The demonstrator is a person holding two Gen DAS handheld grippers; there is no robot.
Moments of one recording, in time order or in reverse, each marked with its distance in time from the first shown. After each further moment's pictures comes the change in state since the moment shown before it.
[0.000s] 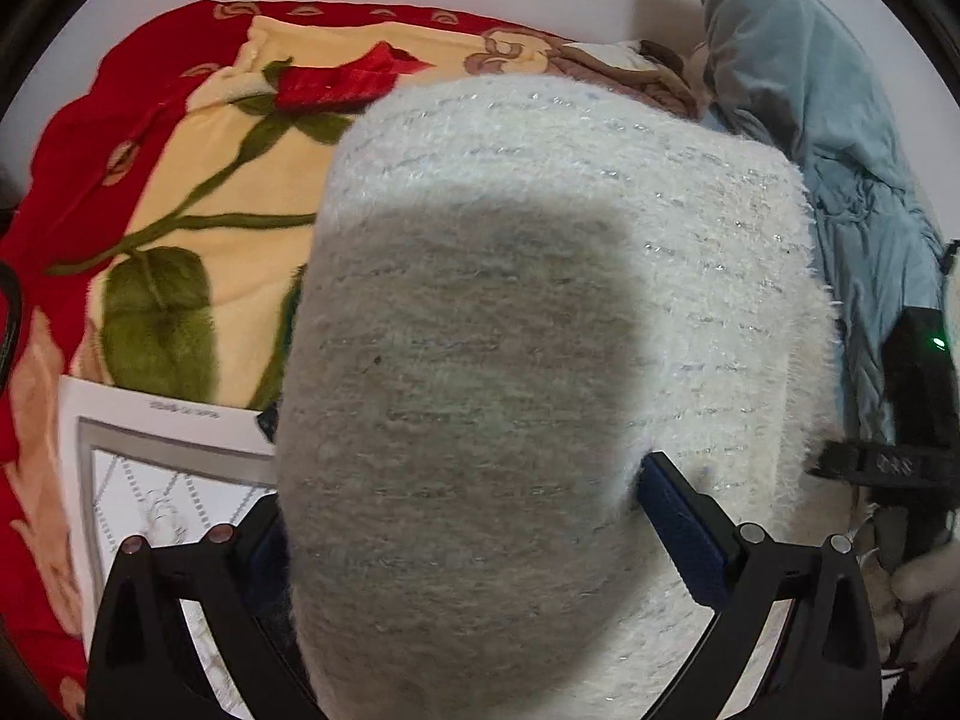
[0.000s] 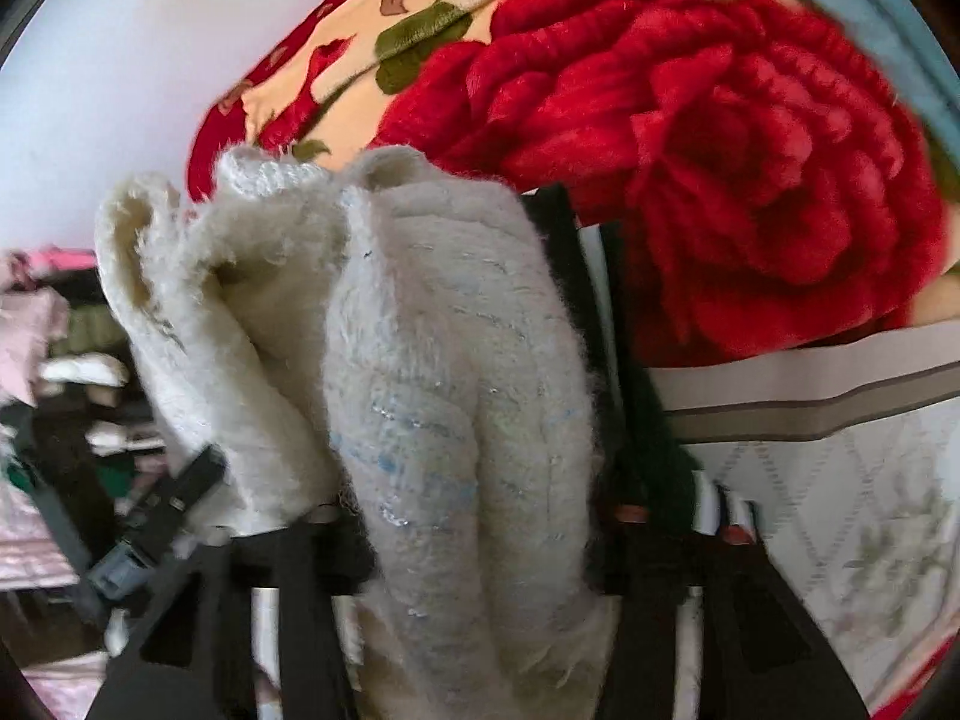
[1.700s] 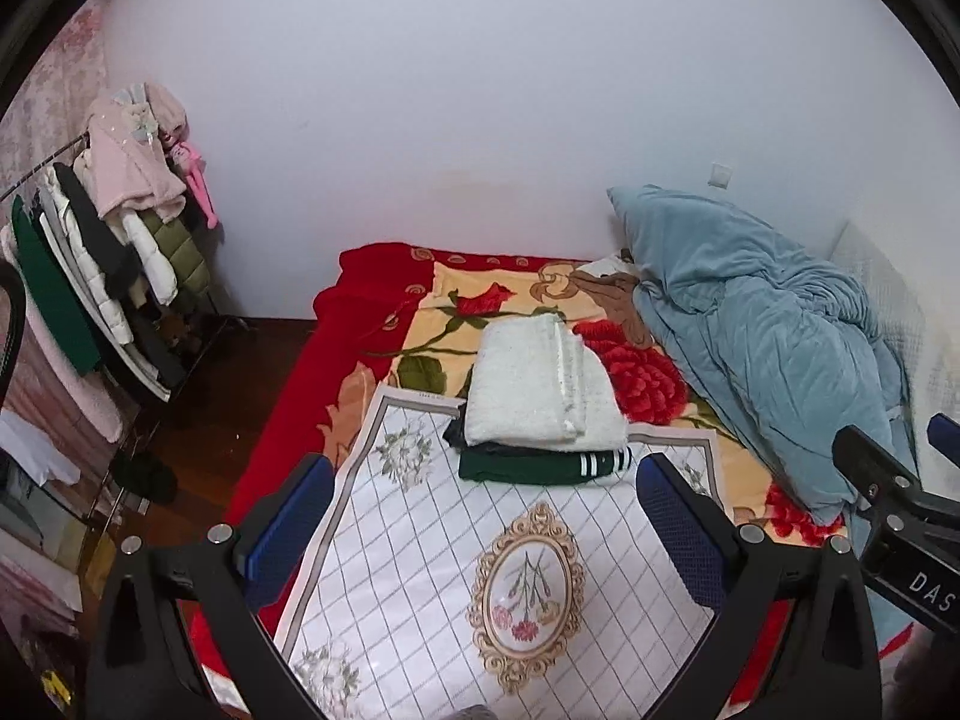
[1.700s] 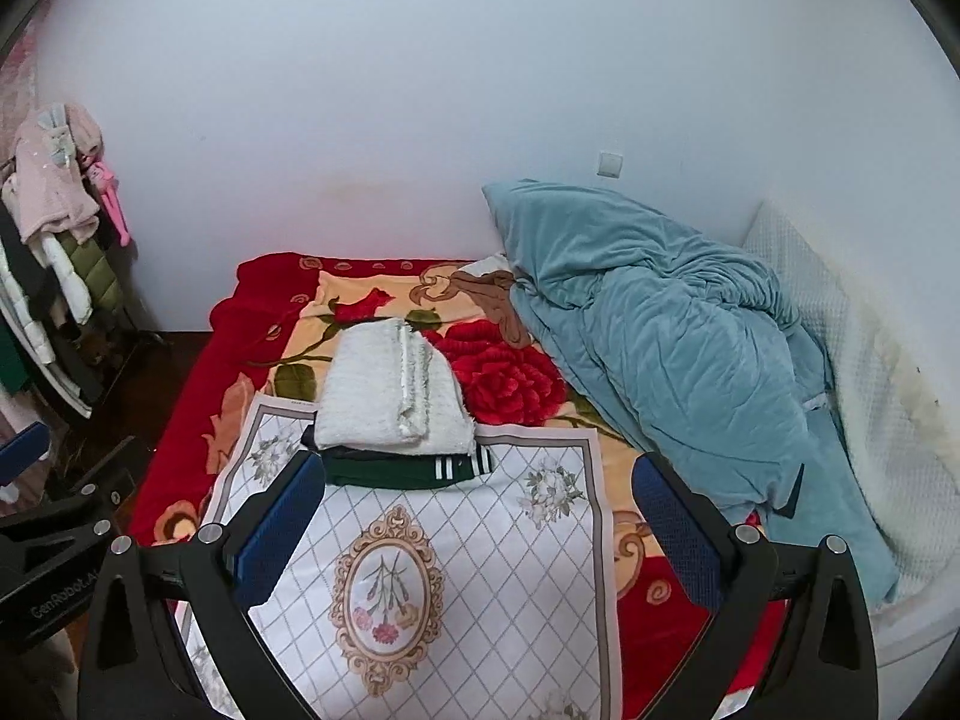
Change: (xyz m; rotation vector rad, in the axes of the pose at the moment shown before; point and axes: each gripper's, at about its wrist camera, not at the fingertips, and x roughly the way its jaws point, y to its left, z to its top) left arm -0.490 -0.178 -0.317 0.003 -0.495 0.338; right arm -0.503 0.213 -0.578 -0.337 -0.759 -0.479
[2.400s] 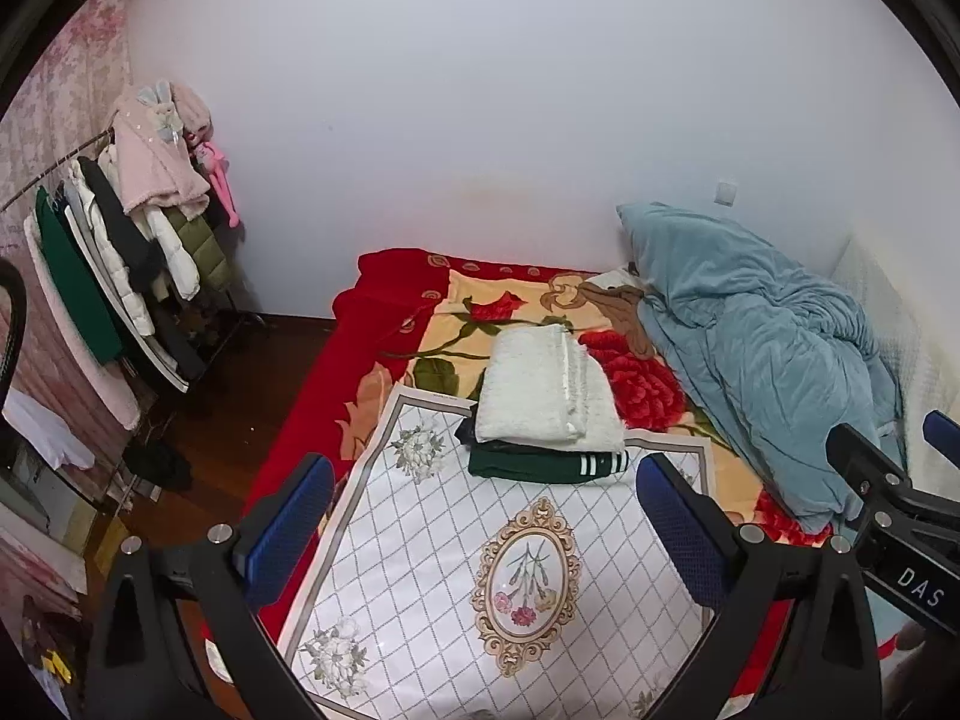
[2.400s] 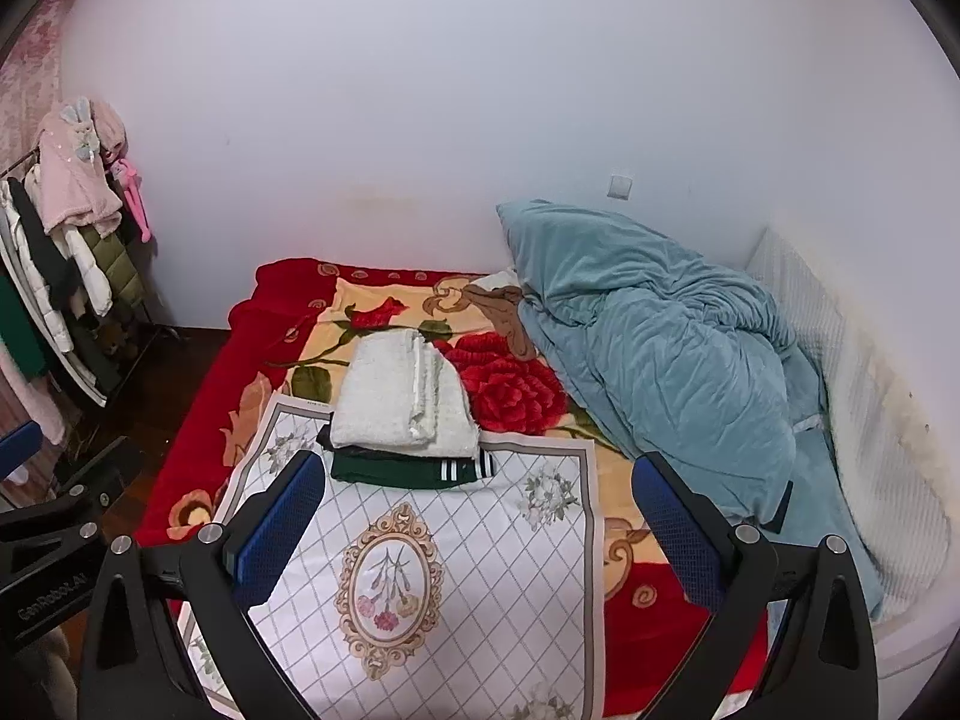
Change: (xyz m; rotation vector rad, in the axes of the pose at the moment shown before) left arm -0.057 0.006 -0.004 -0.037 -0.026 0.015; right arm -0.064 -0.005 0.018 -0.048 -0.028 0.022
